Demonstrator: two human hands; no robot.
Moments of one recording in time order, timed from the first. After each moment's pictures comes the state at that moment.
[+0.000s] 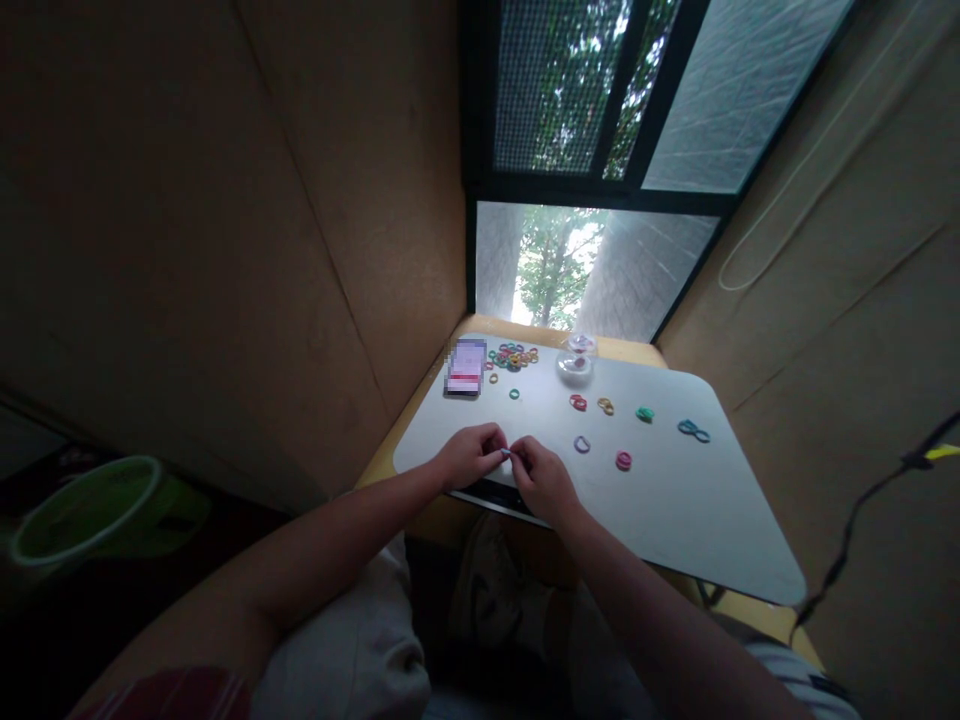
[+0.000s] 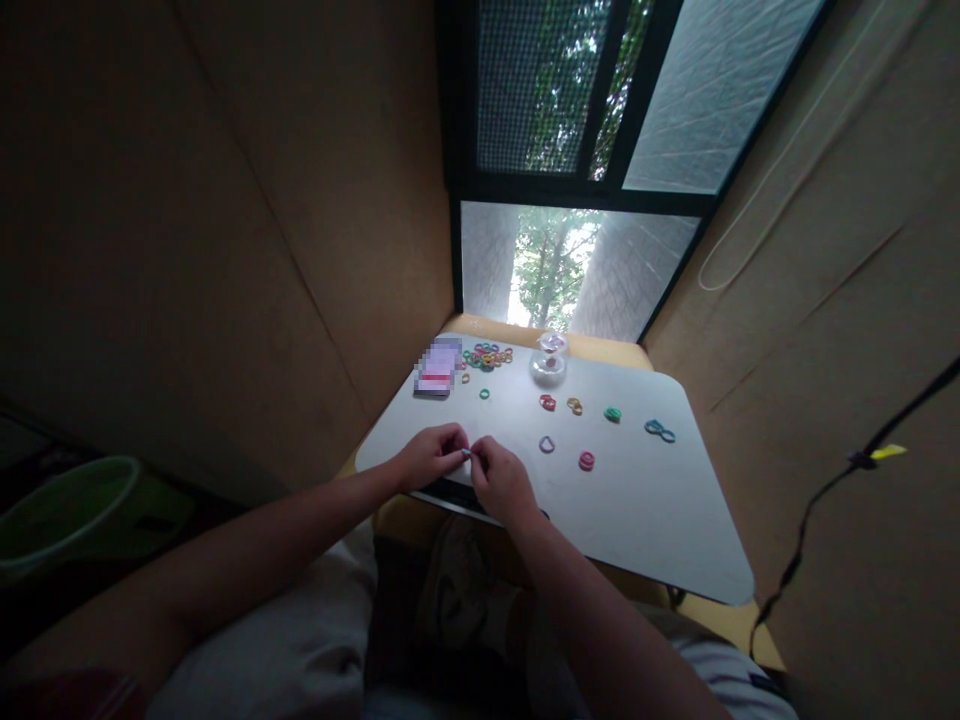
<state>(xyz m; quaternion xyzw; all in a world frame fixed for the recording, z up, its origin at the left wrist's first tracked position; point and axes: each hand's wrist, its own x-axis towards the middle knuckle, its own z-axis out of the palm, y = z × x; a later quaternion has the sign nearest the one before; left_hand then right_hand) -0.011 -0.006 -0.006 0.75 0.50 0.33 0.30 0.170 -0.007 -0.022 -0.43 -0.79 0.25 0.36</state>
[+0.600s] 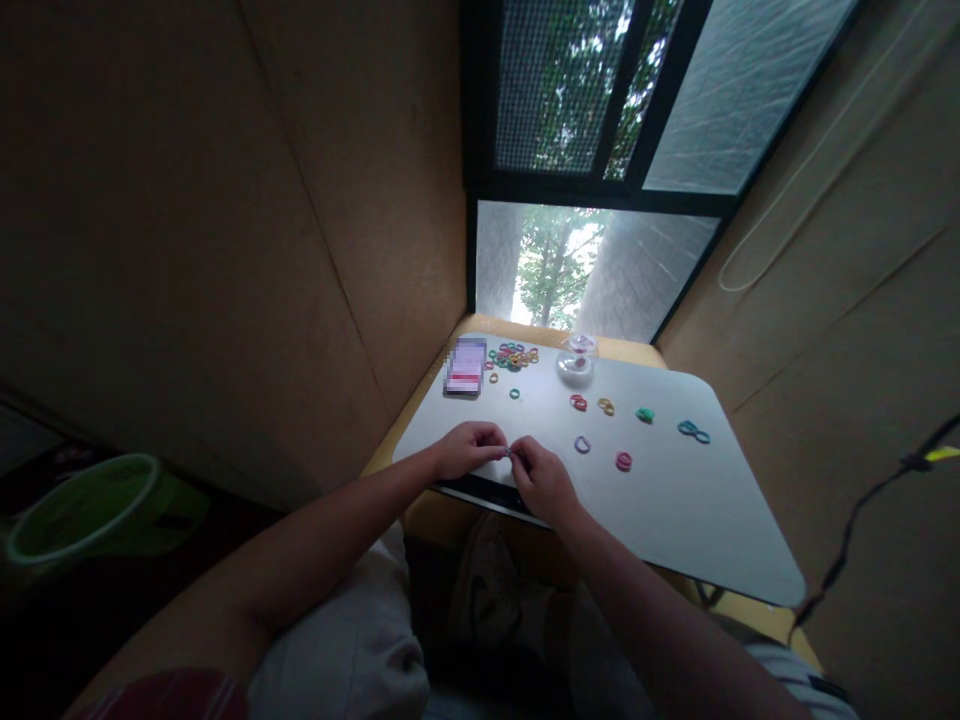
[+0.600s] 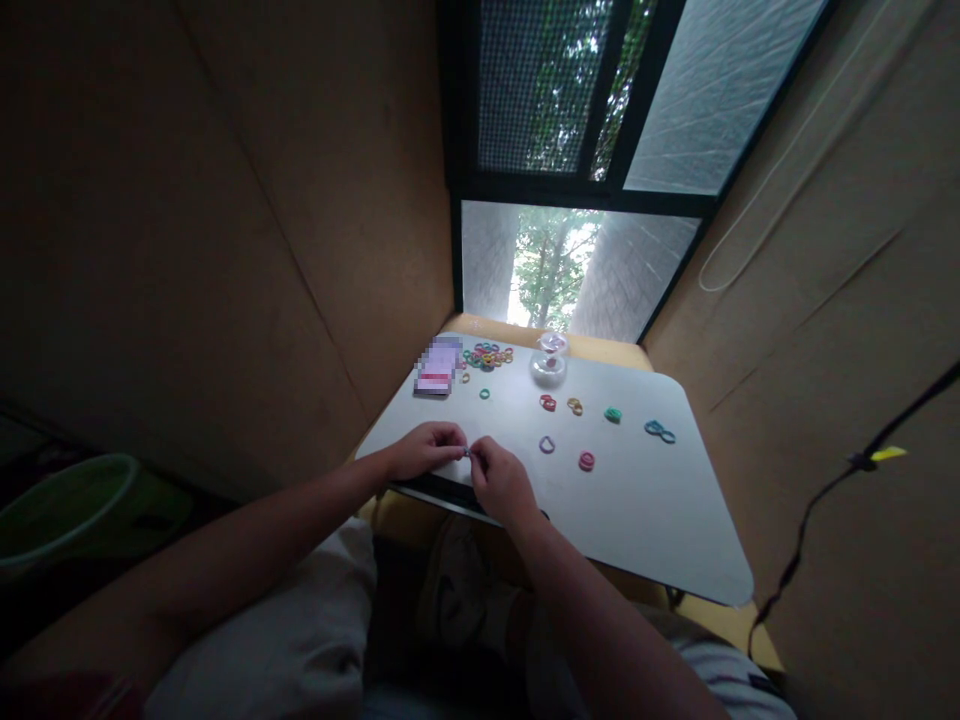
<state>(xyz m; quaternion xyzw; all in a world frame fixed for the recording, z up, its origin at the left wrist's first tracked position) -0.021 0.004 -0.002 0.69 0.43 0.33 0.48 0.171 -0.007 -0.023 -0.43 -0.80 0.24 0.34</state>
